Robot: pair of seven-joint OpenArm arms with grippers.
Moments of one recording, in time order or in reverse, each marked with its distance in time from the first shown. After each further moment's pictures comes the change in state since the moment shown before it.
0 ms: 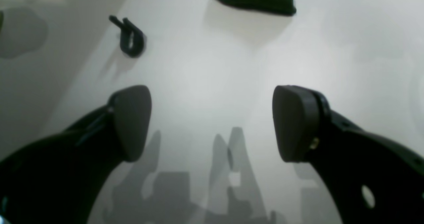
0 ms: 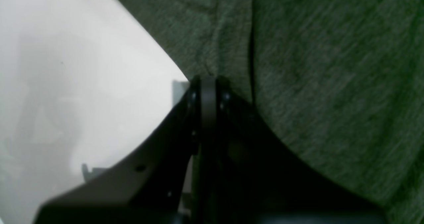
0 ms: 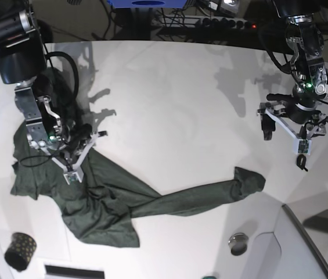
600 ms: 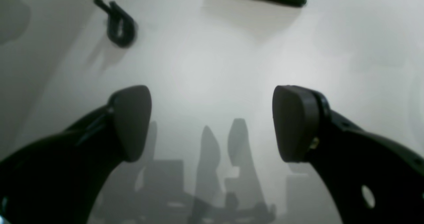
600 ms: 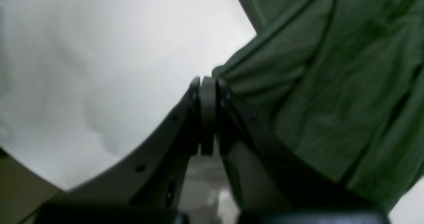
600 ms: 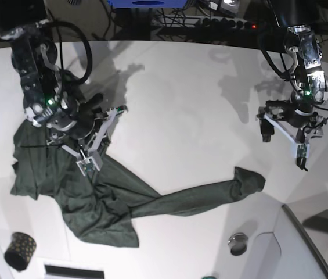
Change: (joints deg) left arm -4.0 0.0 0.0 -5.8 -0.2 0.0 0.0; right arm -17.2 0.0 -0.1 41.0 0.2 0.0 -14.6
